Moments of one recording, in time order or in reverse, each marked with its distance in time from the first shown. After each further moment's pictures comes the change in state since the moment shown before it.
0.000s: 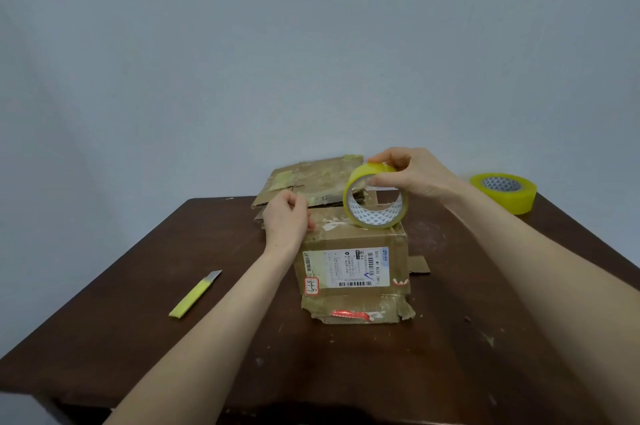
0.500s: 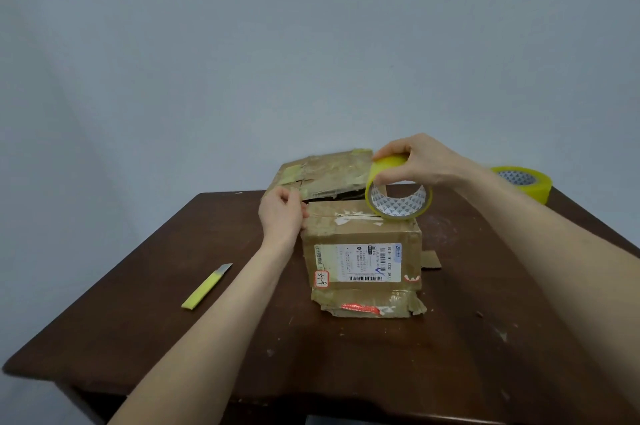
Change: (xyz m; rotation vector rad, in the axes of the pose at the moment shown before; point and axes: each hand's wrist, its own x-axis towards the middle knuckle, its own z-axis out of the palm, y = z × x) left_hand 0.004 -0.001 -0.012 0.001 0.070 -0.024; right_hand 0.011 -0.014 -0.004 -0.297 -0.045 -0.080
